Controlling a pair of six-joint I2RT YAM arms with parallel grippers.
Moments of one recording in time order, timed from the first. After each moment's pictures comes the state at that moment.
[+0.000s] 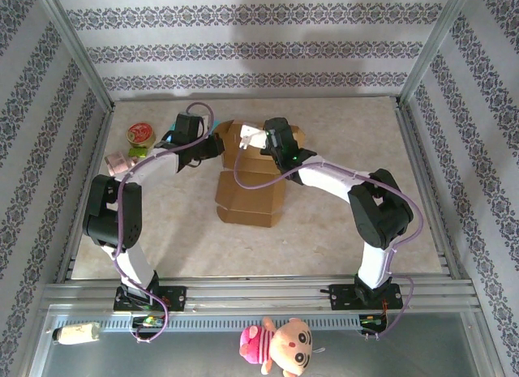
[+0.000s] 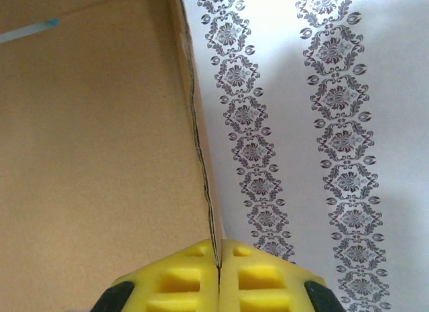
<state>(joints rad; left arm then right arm) -0.24 1.75 1.19 -0.16 0.33 -0.50 0.61 1.85 1.24 0.20 0.35 -1.06</state>
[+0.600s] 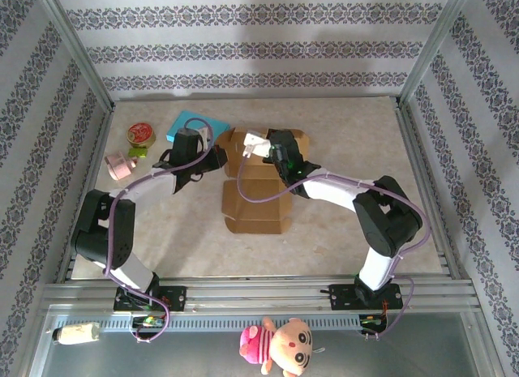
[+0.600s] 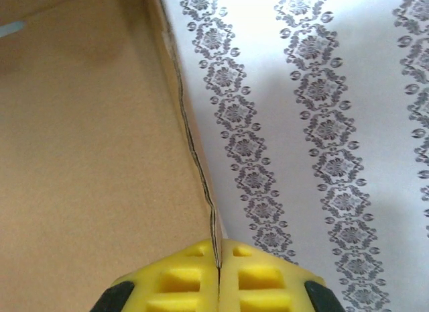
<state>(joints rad) -0.27 1.62 0.98 0.04 0.34 -0.54 0.62 1.76 1.08 0.36 0.37 -1.03</state>
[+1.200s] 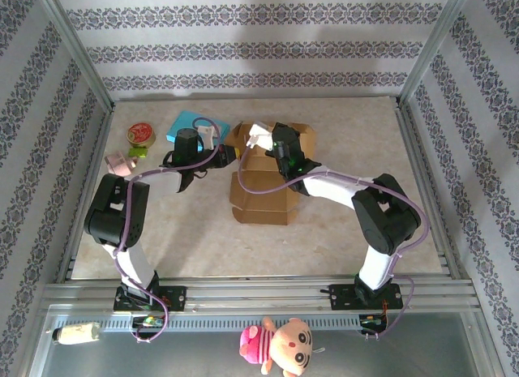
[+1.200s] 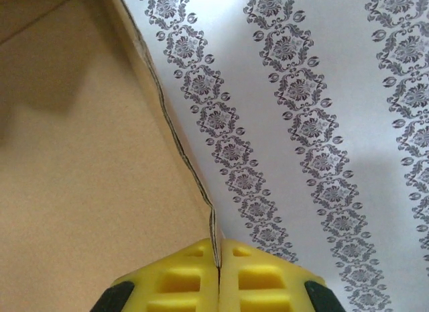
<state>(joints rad) -0.26 1.77 0.94 0.42 0.63 -0.58 0.62 1.78 1.08 0.42 0.48 -0.95</state>
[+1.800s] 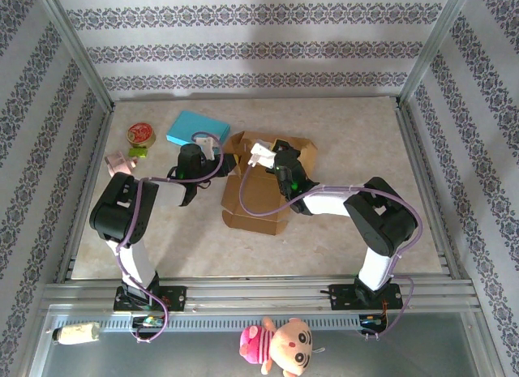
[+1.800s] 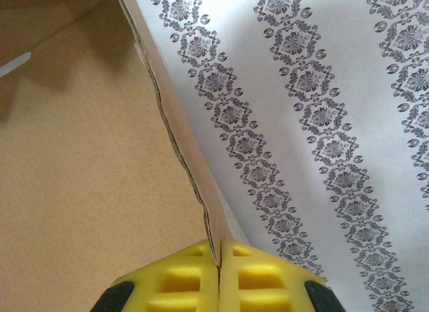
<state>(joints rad) -0.29 1.82 0.78 0.70 0.49 -0.65 0.67 1.78 0.86 0.70 0.52 -0.93</state>
